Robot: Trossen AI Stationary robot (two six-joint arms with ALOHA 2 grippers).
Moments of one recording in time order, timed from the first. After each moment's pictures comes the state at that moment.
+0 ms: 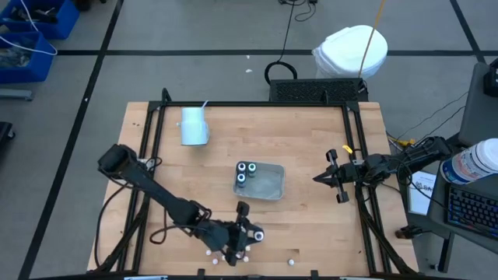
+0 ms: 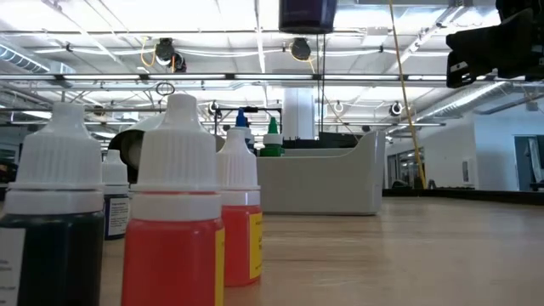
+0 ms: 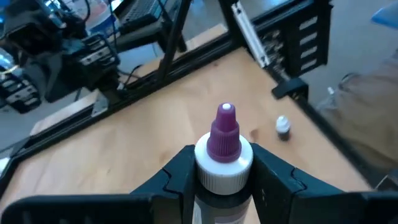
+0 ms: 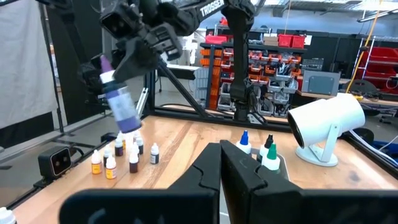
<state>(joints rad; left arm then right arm) -0.59 1.80 1.33 0.01 -0.46 0.19 0.31 0.21 0.02 0.29 0.13 -0.08</state>
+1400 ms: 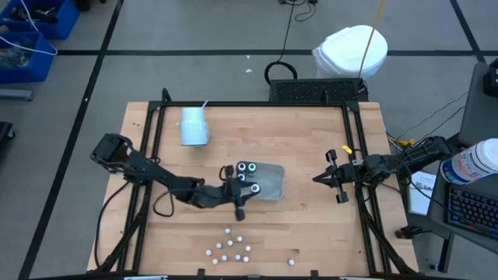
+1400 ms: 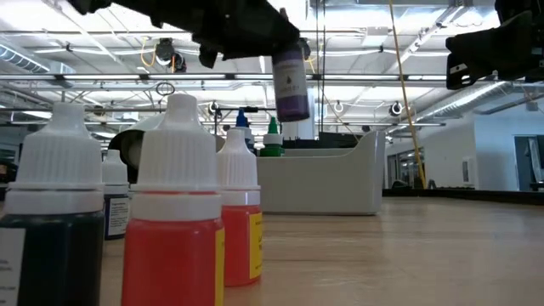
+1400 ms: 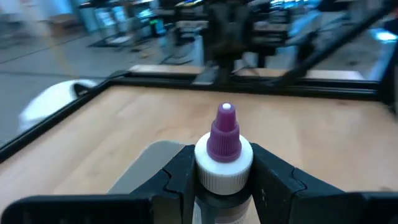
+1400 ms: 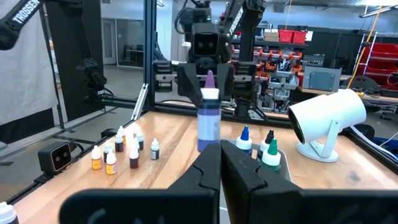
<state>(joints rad) -0.39 1.70 0.90 0.56 -0.64 -0.11 0.31 0.23 0.02 0.28 0.13 -0.07</state>
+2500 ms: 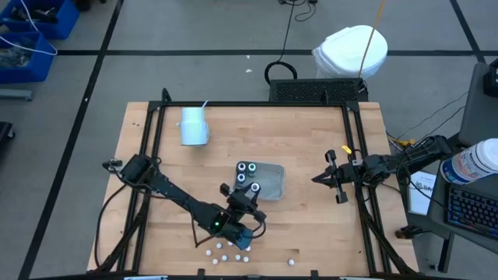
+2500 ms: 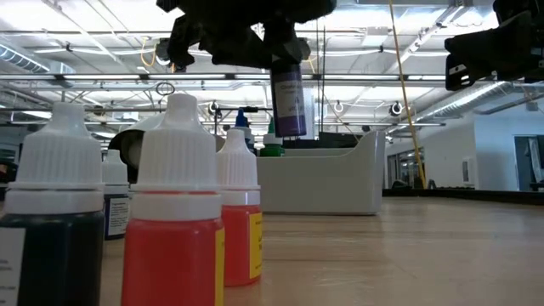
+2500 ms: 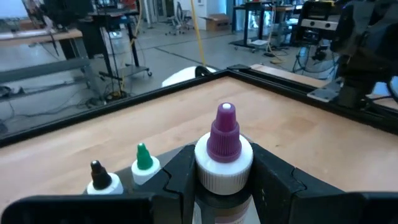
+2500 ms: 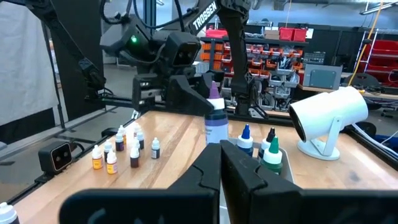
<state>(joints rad) -0.51 2.04 1.40 -0.15 -1.34 -0.81 0.31 0.25 0.02 0.31 0.13 -0.06</state>
